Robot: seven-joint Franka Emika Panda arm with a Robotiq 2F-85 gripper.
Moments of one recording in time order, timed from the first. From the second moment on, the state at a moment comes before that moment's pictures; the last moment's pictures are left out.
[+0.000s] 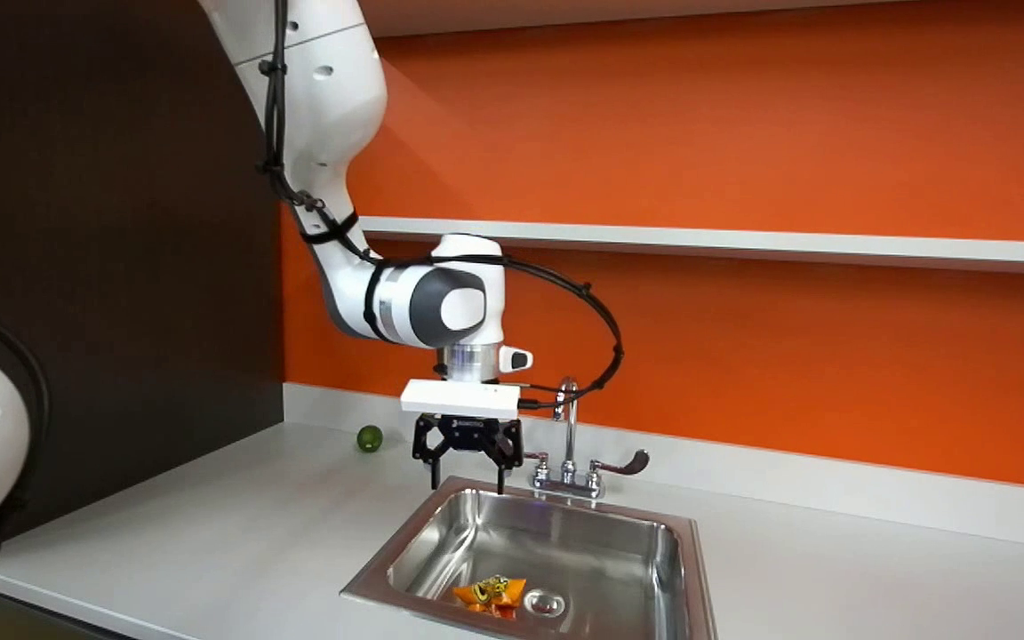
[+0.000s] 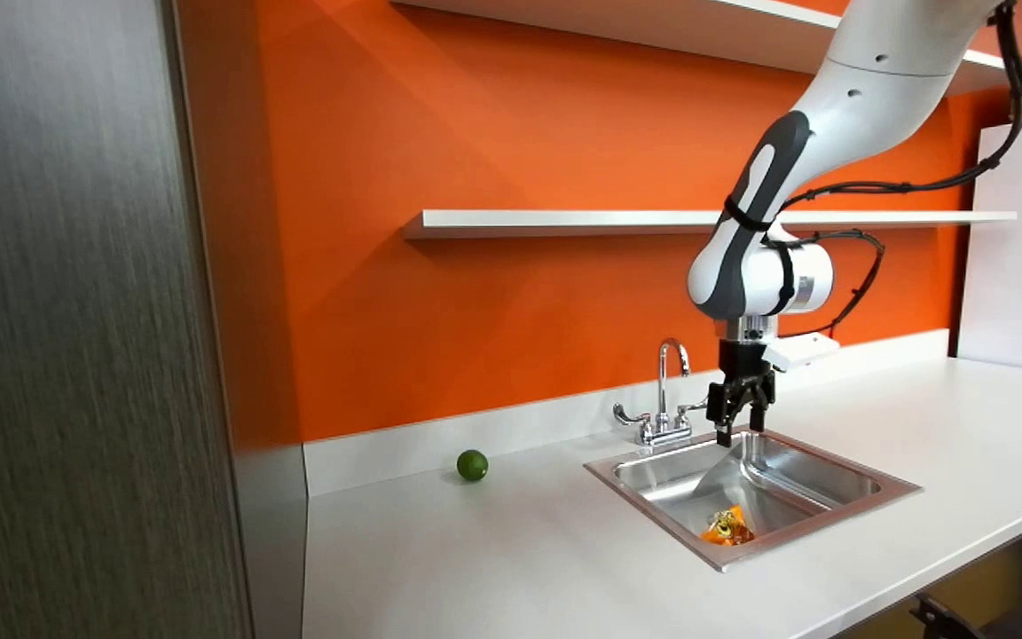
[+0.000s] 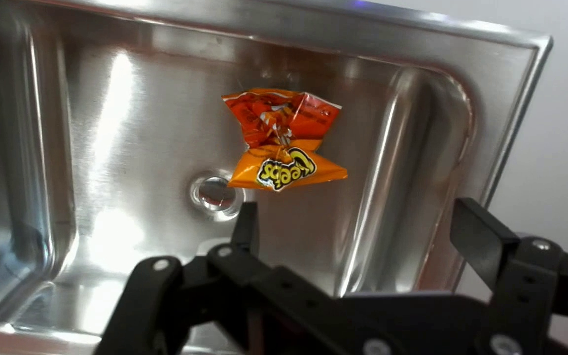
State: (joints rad) arm -0.08 0.17 -0.19 -2.41 0.03 2.62 -0.54
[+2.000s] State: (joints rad) arm -0.27 0.66 -0.05 -2.15 0.00 2.68 -0.61
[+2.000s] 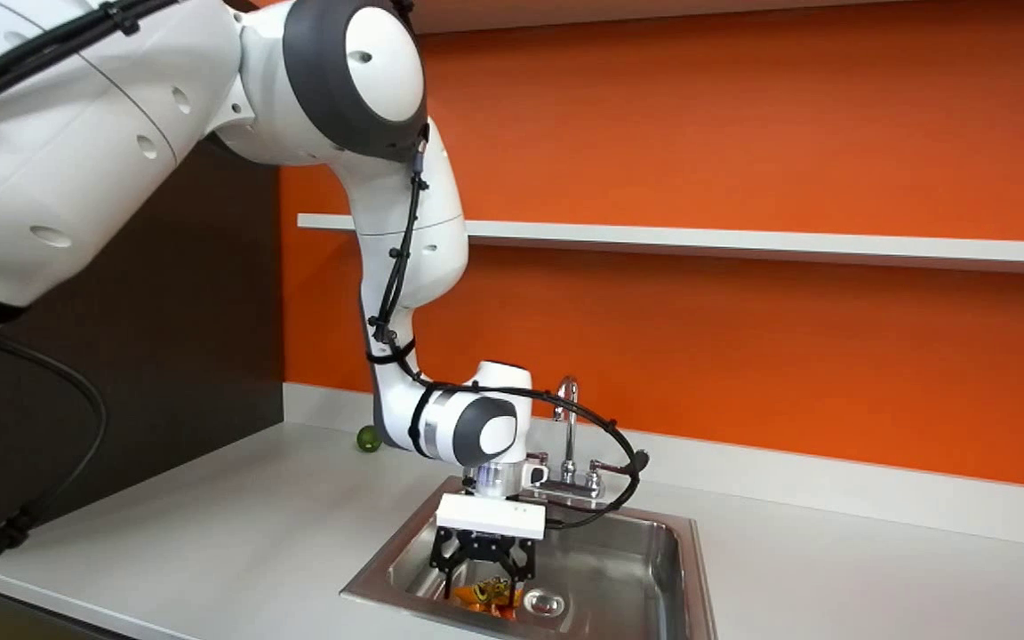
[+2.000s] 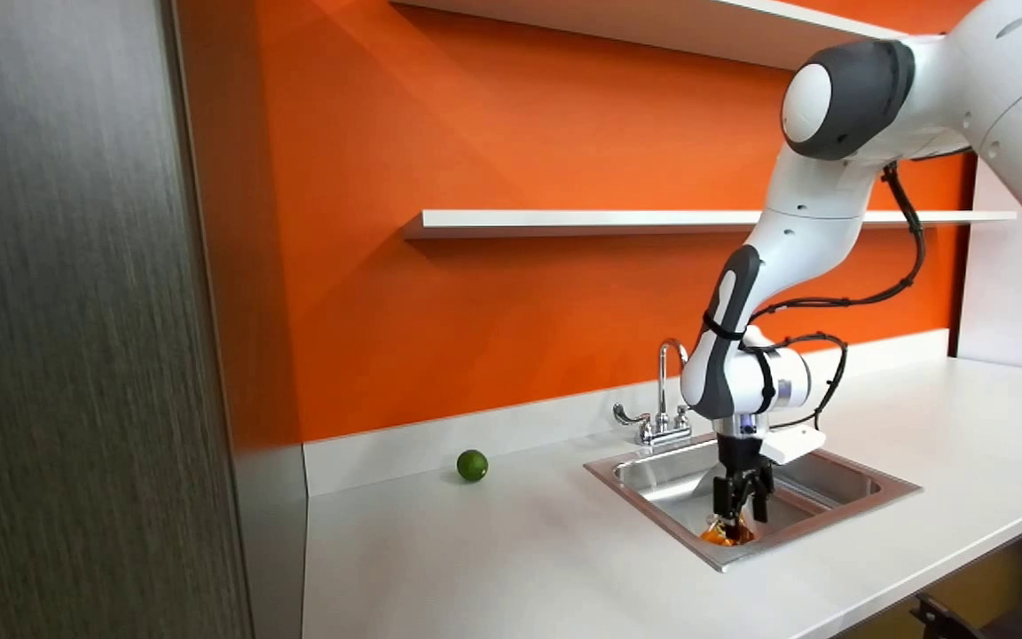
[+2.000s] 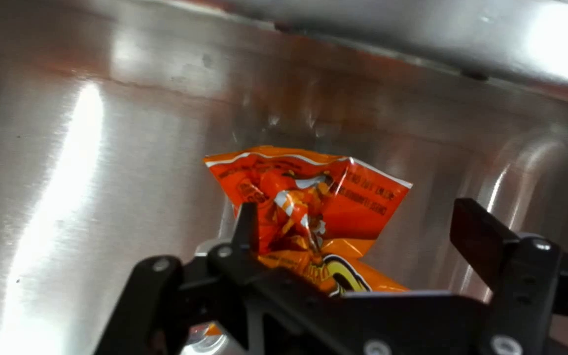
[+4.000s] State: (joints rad) arm -0.28 0.69 -0.03 -2.11 -0.03 2.72 -0.60
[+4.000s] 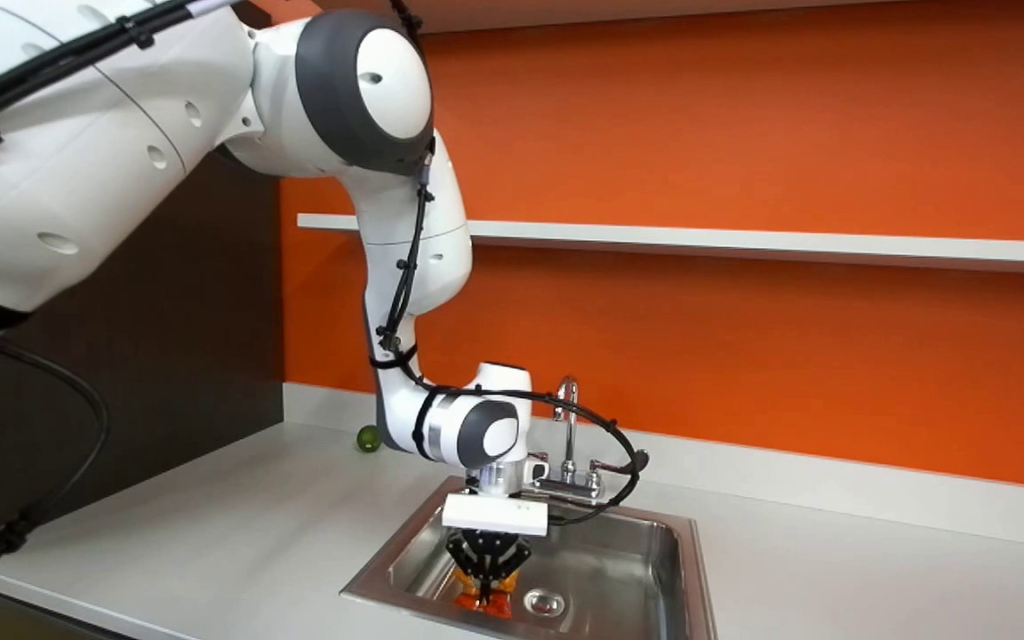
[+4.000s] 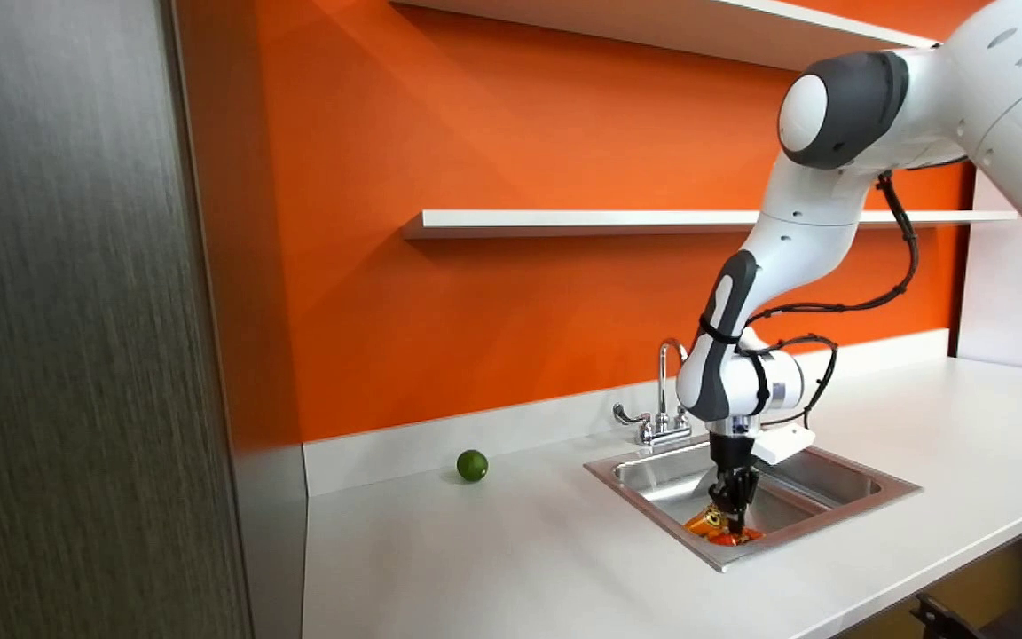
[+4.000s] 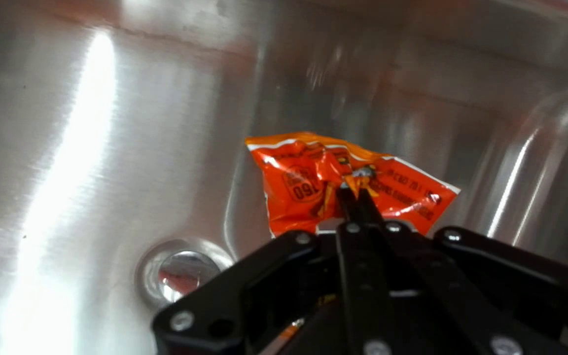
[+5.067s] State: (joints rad) arm -0.21 0.37 -0.01 -2.27 -0.03 2.63 -0.51
